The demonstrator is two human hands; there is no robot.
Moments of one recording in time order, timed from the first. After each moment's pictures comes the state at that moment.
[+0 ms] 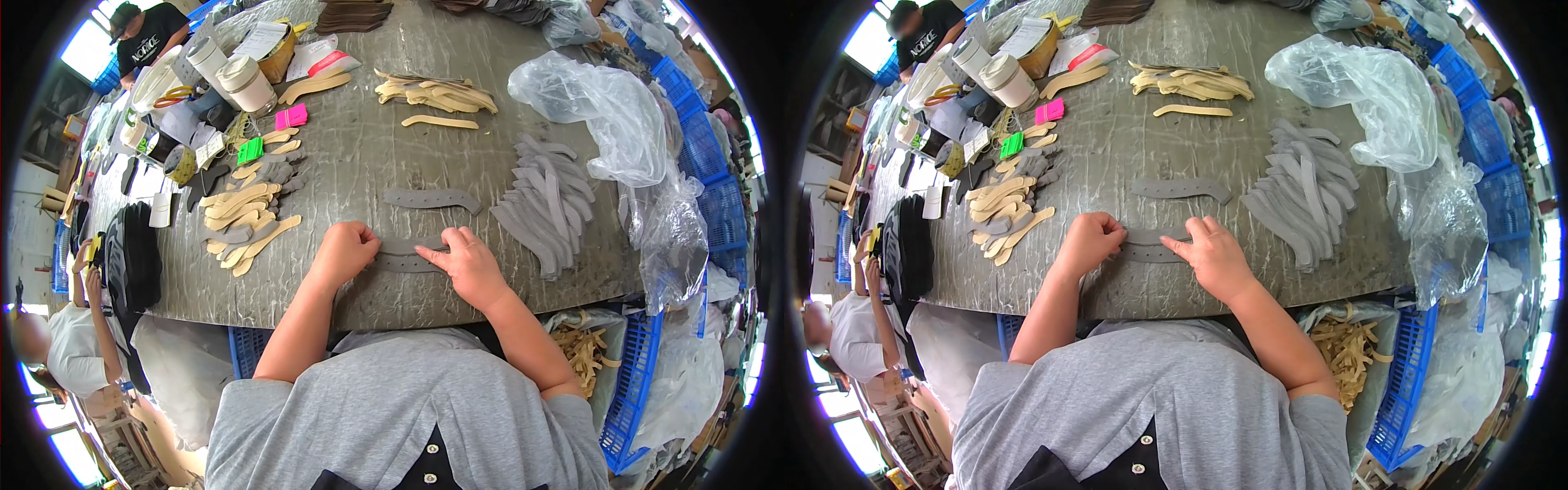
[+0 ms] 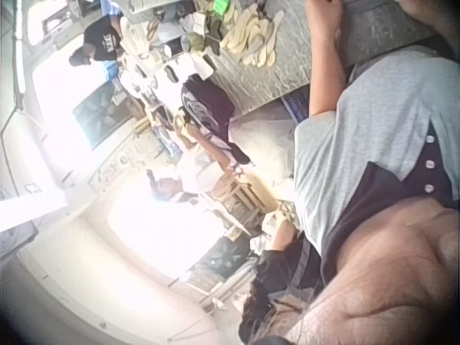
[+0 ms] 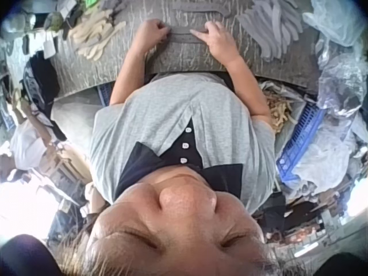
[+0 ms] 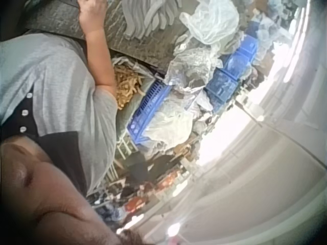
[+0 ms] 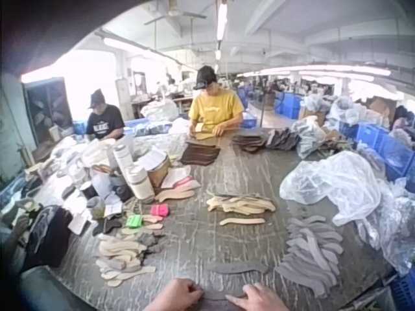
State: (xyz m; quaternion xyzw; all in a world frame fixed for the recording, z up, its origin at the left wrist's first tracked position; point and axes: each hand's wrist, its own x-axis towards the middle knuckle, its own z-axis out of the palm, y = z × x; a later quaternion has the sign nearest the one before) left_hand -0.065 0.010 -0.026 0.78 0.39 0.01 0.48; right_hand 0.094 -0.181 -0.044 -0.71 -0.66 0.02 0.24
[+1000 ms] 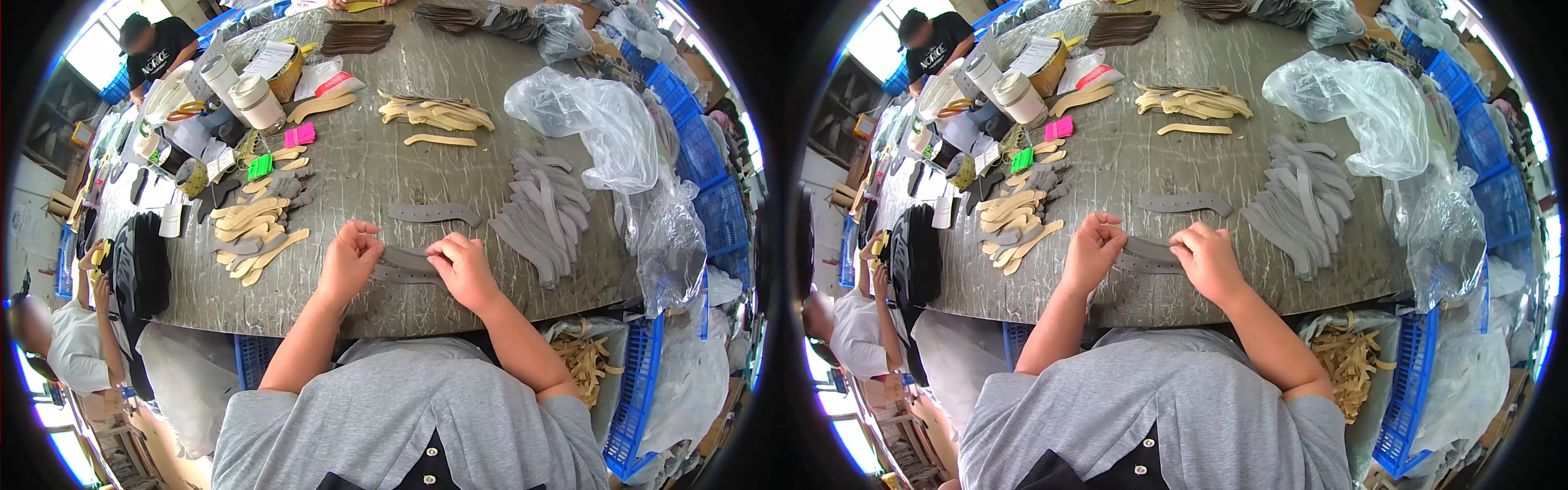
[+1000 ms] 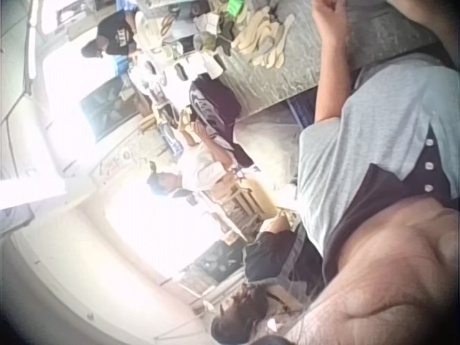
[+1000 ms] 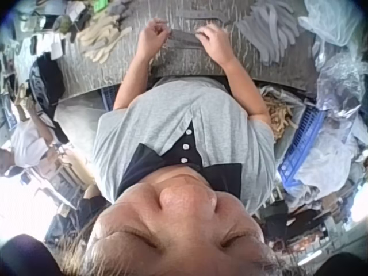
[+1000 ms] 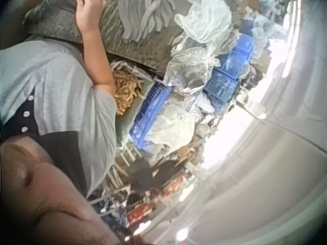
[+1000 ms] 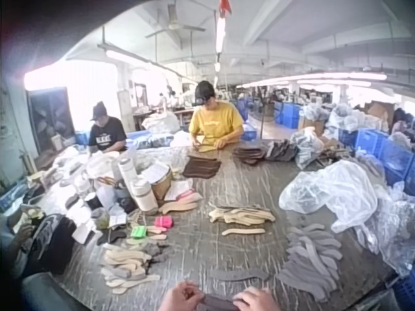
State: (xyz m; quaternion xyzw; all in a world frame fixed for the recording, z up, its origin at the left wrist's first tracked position) left_hand -0.073 -0.004 -0.028 0.68 0.31 0.20 0.64; right_hand 0.084 -0.164 -0.029 -0.74 -0.52 0.10 0.42
